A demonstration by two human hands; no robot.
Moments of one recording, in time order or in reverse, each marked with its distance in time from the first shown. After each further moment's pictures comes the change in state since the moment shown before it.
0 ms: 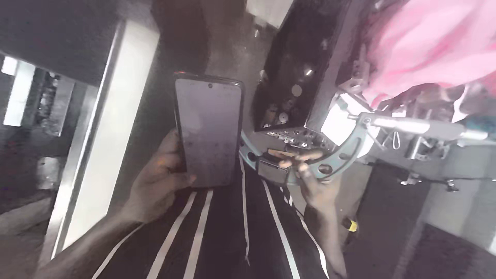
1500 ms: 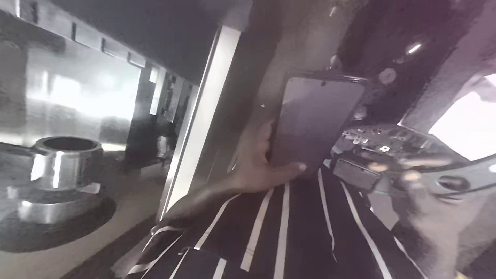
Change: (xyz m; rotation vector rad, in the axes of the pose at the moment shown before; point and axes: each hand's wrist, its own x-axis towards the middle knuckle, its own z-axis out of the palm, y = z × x) left_hand 0.015 0.020 0.030 0.185 0.101 0.068; right_hand -0.002 0.004 -0.002 -0.072 -0.013 -0.013
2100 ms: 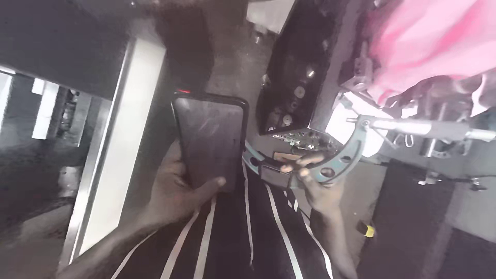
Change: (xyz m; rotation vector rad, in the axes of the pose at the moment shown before) left_hand -0.010 -0.006 0.005 0.134 0.092 0.025; right_hand -0.004 -0.001 0.002 0.091 0.027 -0.002
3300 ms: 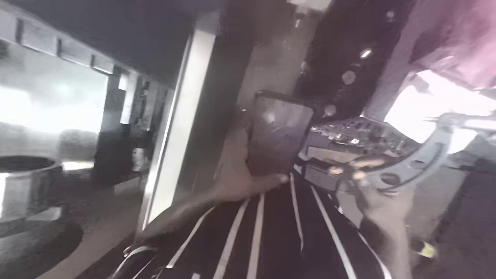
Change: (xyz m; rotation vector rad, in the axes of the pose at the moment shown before) left_hand -0.015 0.002 -0.004 0.103 -0.083 -0.109; right_hand -0.033 -0.012 0.017 -0.143 0.042 0.044
